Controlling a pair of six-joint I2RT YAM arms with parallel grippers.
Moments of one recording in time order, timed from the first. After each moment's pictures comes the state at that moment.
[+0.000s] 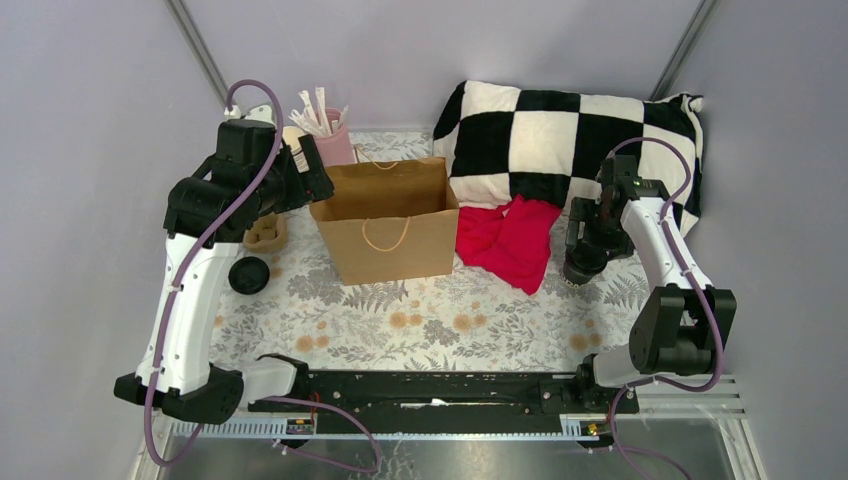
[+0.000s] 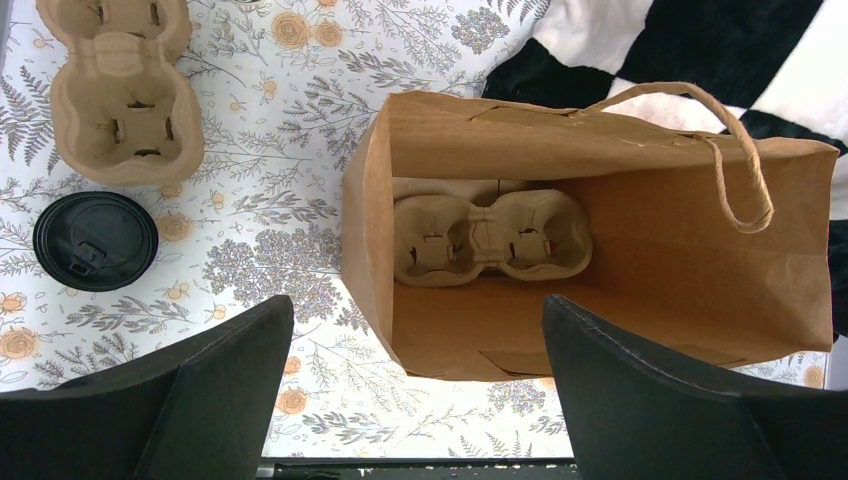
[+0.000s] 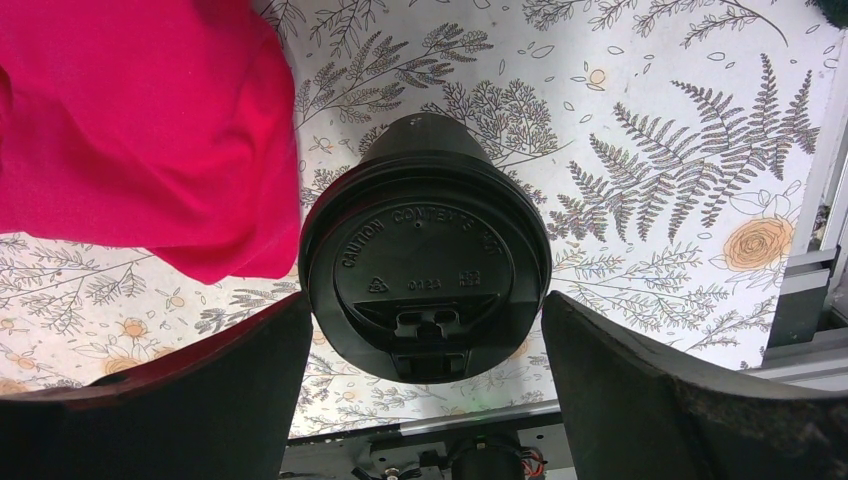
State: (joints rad) left arm -0.29 1.24 1.79 -1.23 -0.13 -0.48; right arm -0.05 1.46 1.21 -1.03 0.06 0.18
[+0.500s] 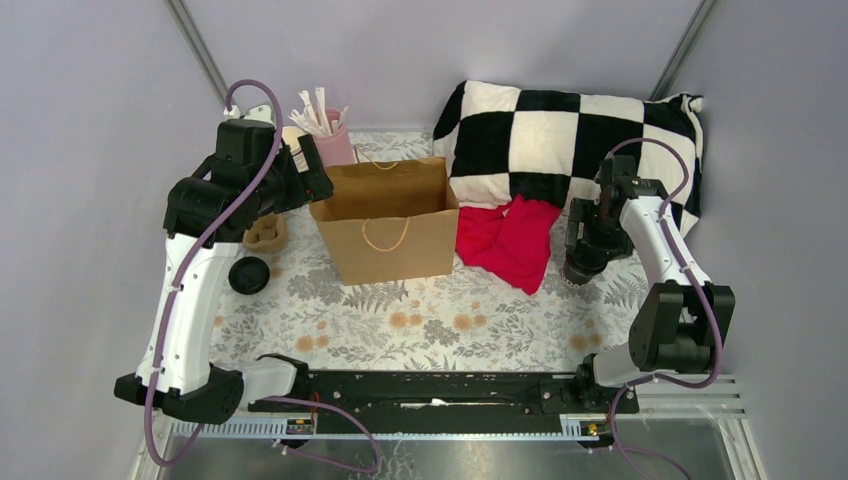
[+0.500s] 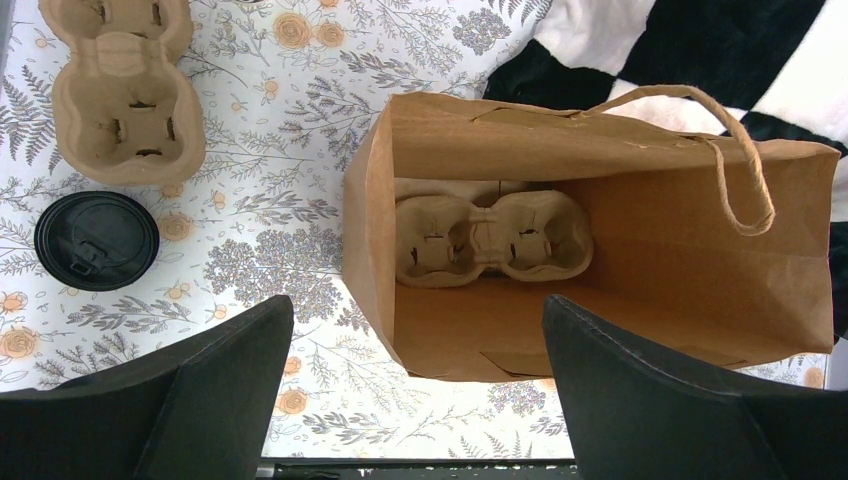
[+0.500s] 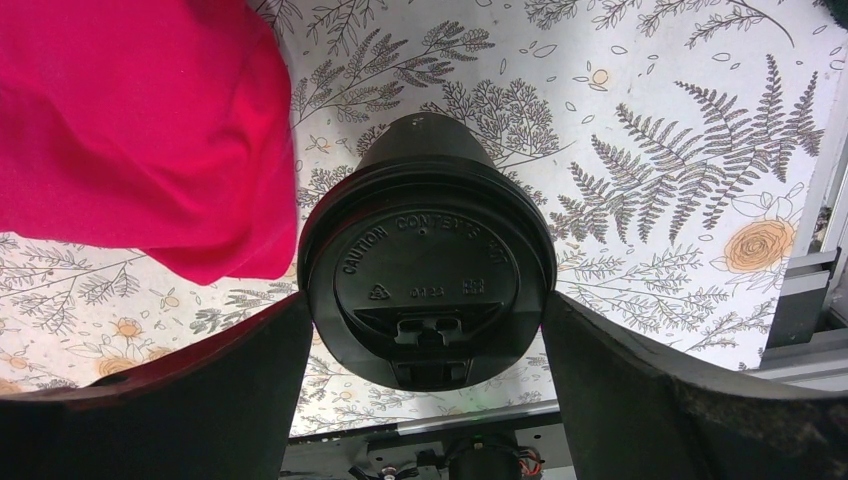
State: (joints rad) left arm -0.28 1.23 1.79 -1.23 -0.13 -0.48; right arm -0.05 1.47 1.21 -1.03 0.06 0.17
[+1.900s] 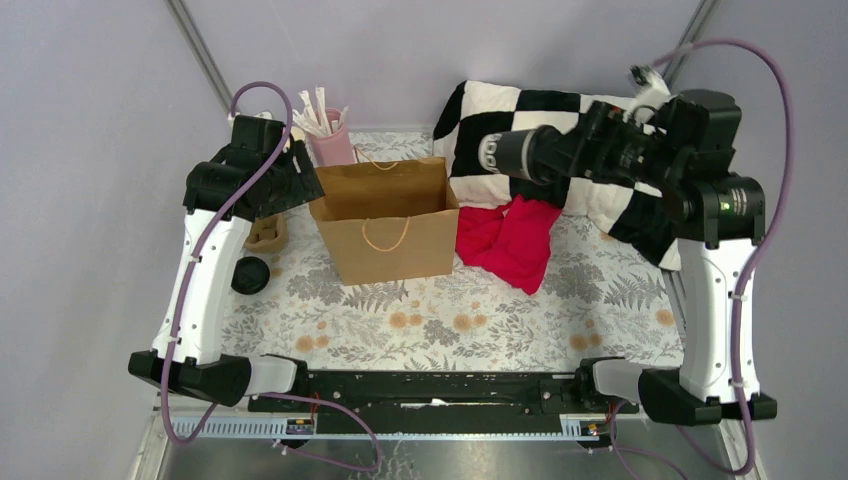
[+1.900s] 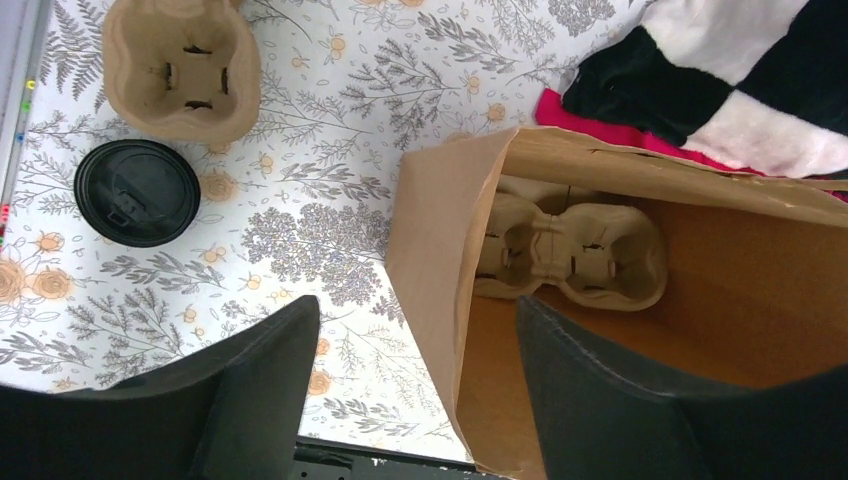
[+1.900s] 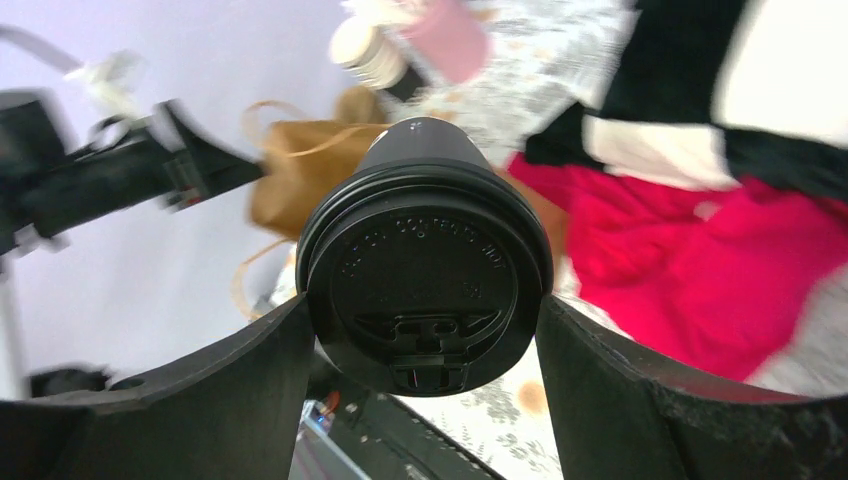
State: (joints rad) left arm -0.20 1.31 1.74 -1.25 -0.18 -0.52; right arm 0.04 1.21 1.83 -1.02 -0.58 0.42
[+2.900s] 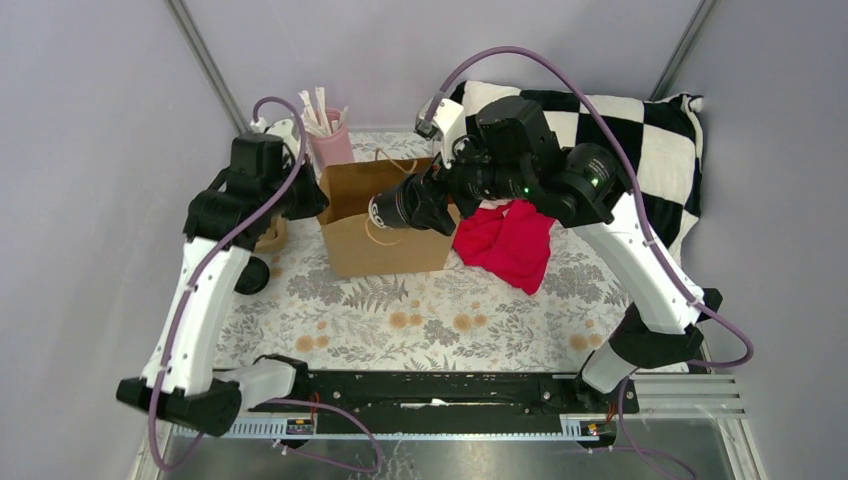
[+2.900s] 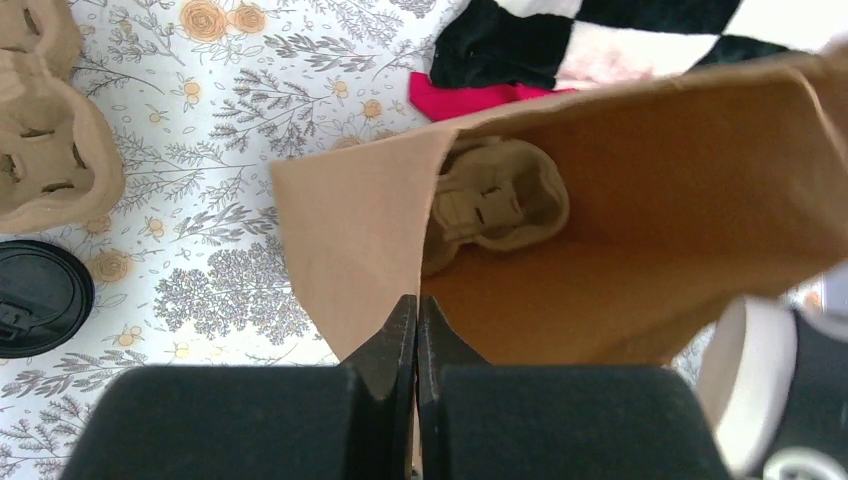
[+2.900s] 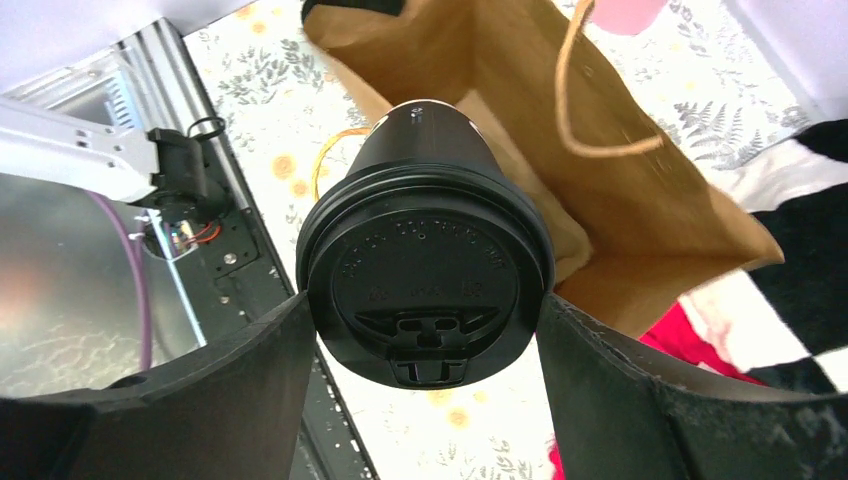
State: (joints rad) left arm -0.25 1.20 1.56 -1.04 0.05 -0.39; right arm 0.90 1.62 2.26 -1.17 -0.19 -0.04
